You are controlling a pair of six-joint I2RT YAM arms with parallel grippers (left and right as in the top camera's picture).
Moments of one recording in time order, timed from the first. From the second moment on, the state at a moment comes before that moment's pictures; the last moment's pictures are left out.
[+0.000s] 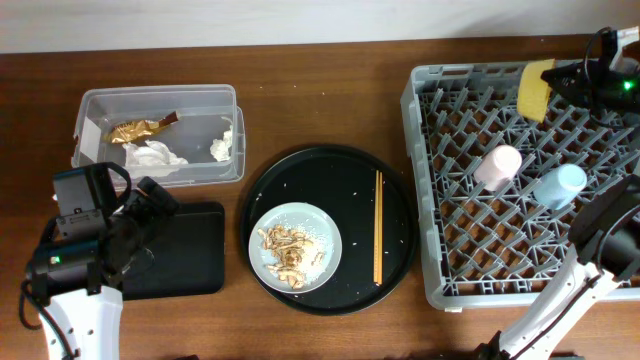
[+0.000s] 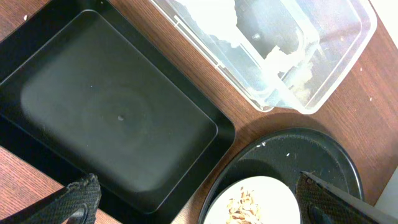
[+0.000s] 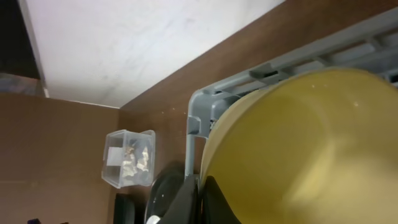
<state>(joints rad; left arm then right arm) 0.21 1.09 1.10 -1.04 0.03 -0.65 -0.59 2.33 2.30 -1.23 -1.12 -0.11</state>
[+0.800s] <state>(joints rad) 0.21 1.09 1.10 -1.04 0.03 -0.65 -0.64 2.38 2.30 -1.25 -1.23 -0.14</state>
